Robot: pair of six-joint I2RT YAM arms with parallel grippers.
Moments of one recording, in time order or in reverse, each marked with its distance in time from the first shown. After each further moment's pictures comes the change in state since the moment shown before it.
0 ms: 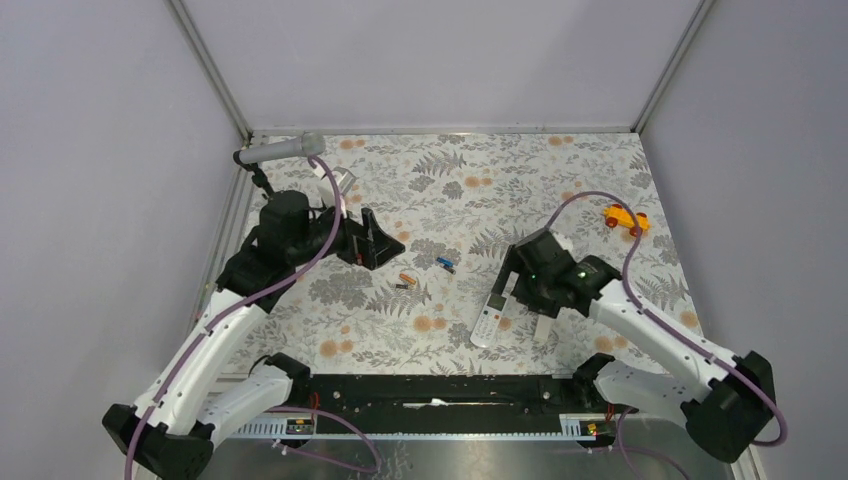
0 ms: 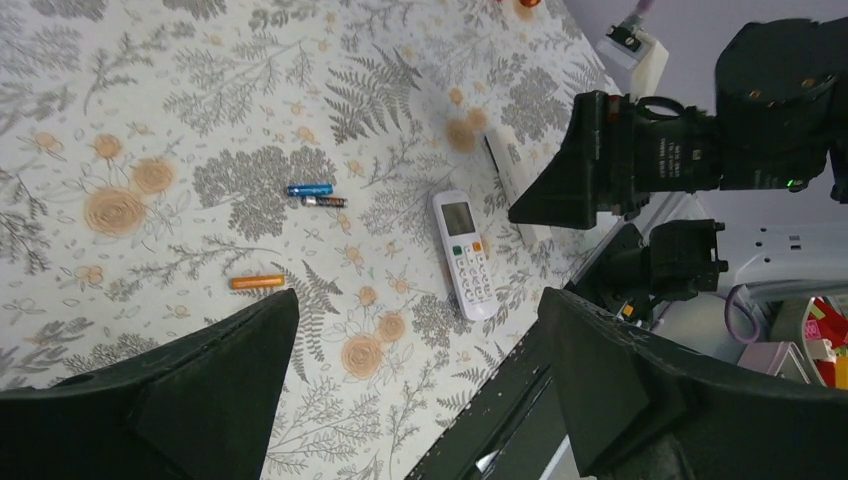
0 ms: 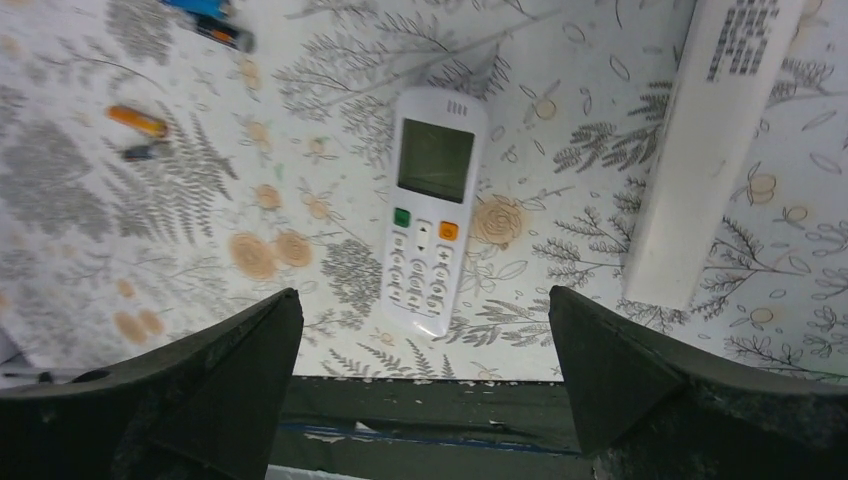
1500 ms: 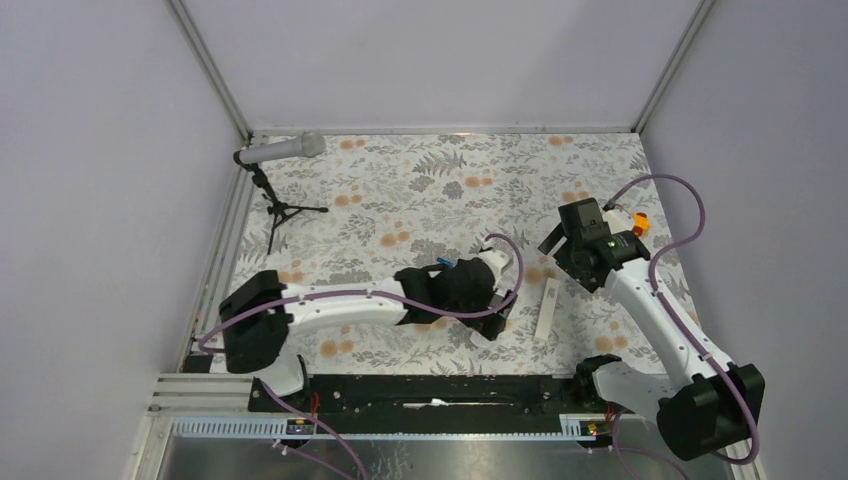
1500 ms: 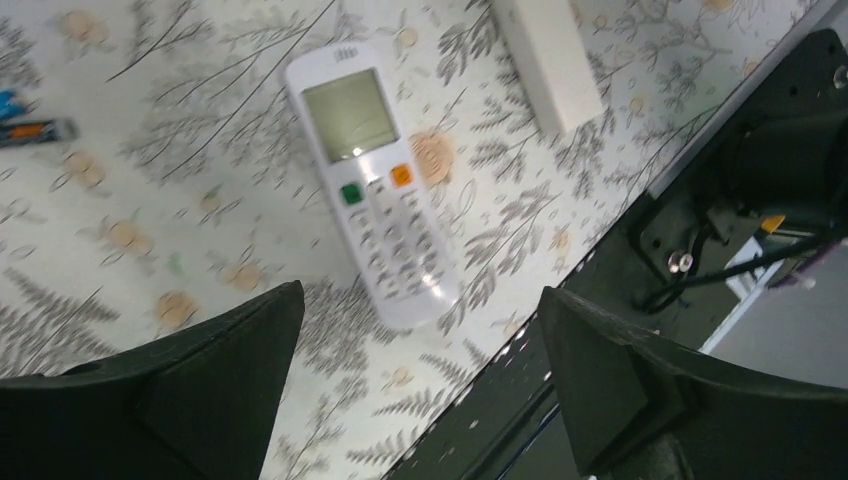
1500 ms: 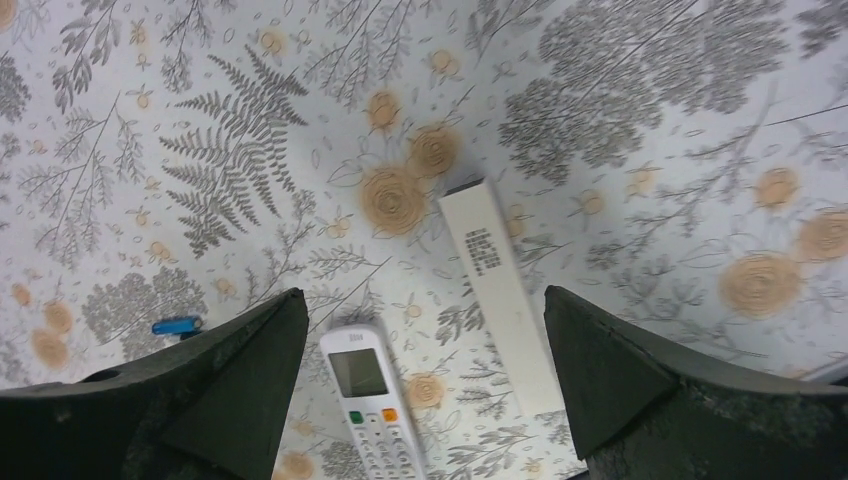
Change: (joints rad) left arm -0.759 0.660 0.079 0.167 -0.543 -0.137; right arm -0.322 0.088 0.102 -0.048 0.235 0.018
